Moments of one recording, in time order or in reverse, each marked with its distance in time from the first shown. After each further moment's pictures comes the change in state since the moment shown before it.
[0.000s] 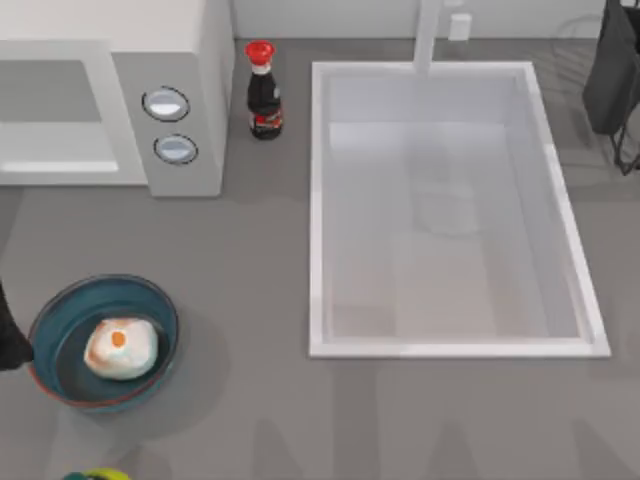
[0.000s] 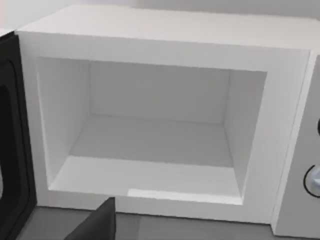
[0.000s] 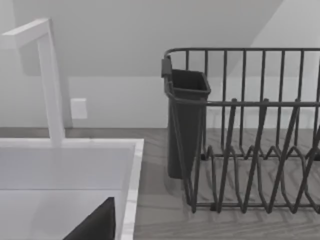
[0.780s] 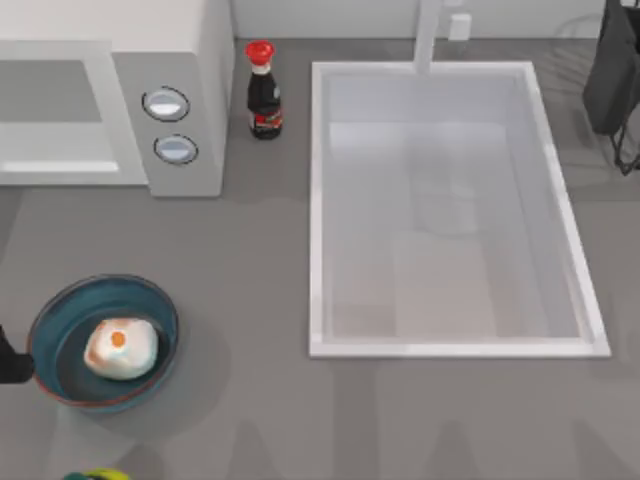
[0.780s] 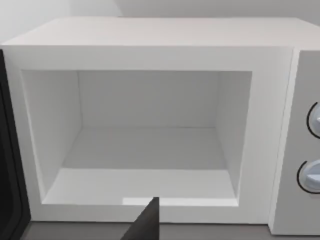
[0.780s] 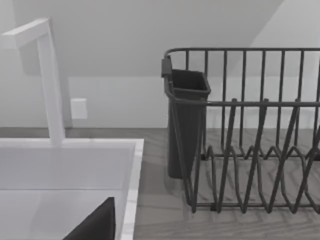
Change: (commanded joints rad) left arm 0.006 -0.052 -0.043 0.019 0.043 0.053; right arm 0.000 0.000 0.000 0.000 0.000 0.000
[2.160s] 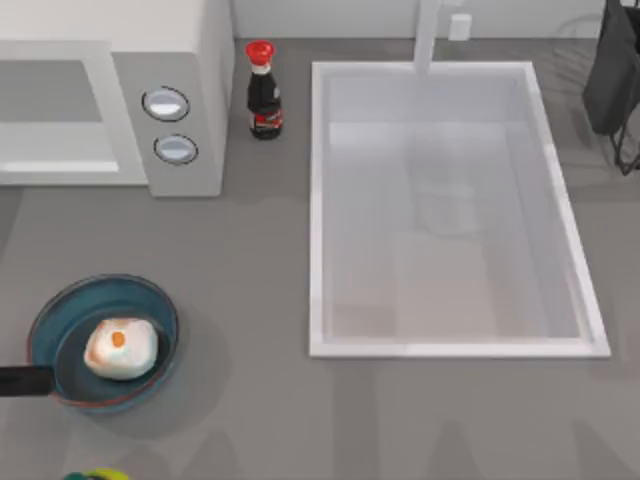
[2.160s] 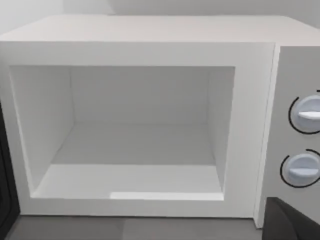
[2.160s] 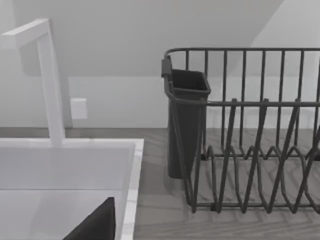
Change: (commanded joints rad) left arm -0.222 -0.105 0.000 -0.106 -0.222 -0.002; right arm 0.000 0.000 0.000 0.000 0.000 0.000
